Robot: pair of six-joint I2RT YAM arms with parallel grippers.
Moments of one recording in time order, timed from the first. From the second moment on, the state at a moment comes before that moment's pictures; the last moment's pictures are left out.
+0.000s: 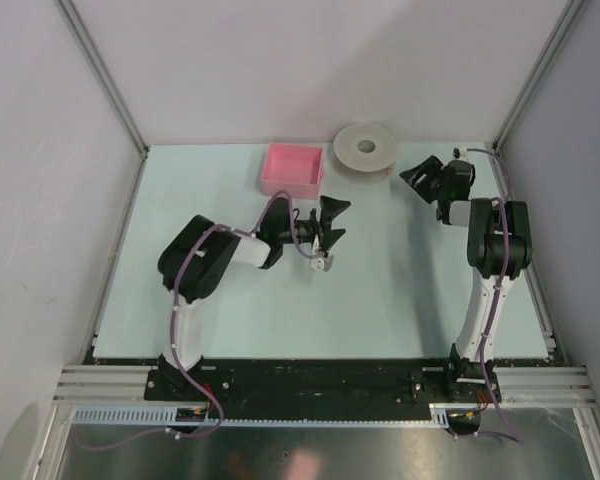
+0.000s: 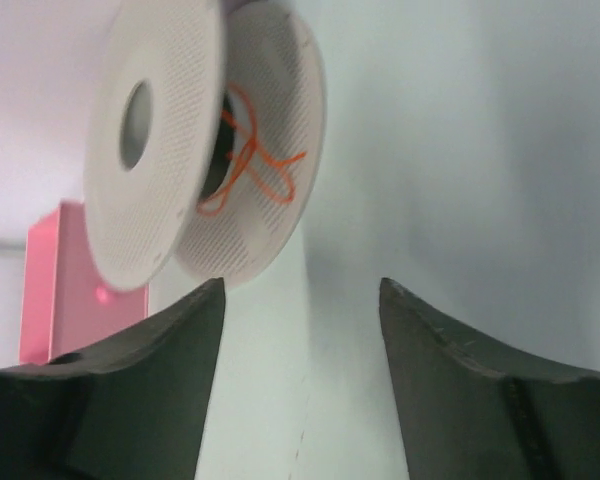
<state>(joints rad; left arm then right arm) -0.56 2.11 1.05 0.90 0.89 1.47 -0.07 2.21 1.31 0.54 -0.32 0.76</state>
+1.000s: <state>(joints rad) -0.09 1.39 1.25 -0.52 0.29 0.07 -0.05 1.28 1.03 -0.22 -0.40 -0.03</state>
